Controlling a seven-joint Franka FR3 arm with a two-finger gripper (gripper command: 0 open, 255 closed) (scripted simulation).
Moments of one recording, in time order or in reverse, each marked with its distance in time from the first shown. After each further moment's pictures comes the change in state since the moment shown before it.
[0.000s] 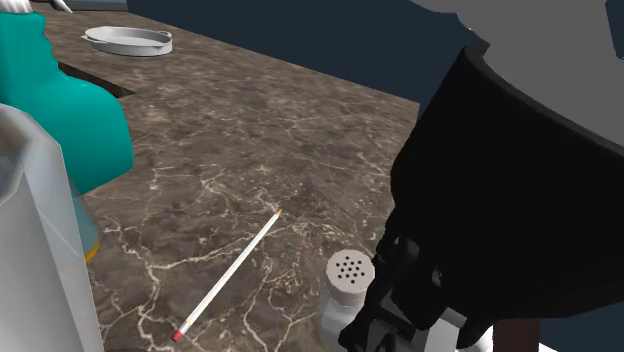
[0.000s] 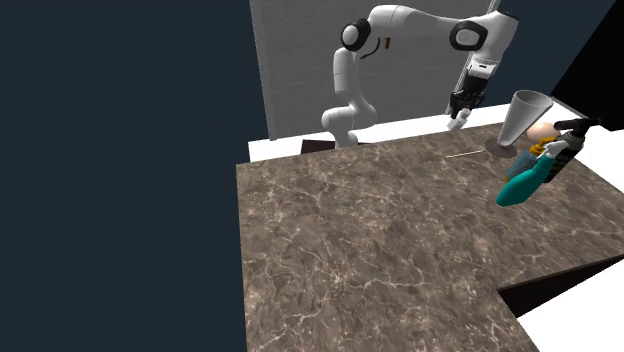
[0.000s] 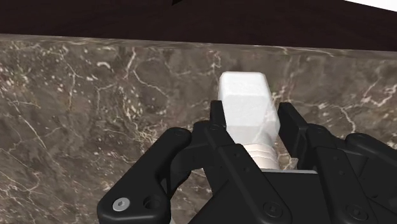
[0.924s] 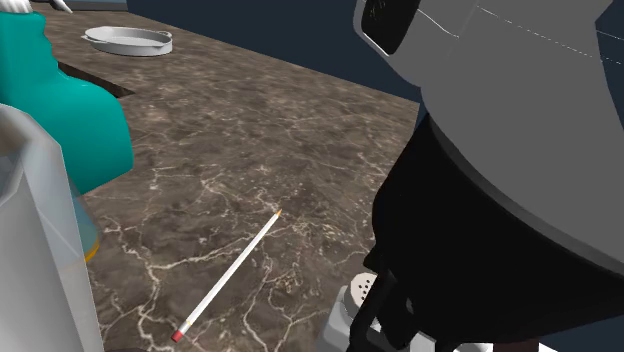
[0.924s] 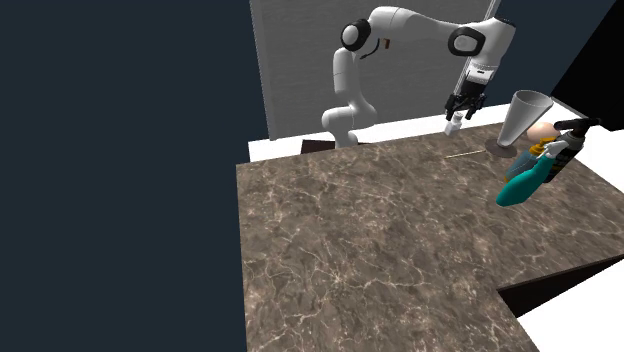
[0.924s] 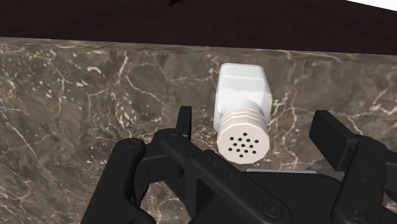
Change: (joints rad) arm 0.005 -0.008 0.010 -0.050 0.010 0.044 -0.001
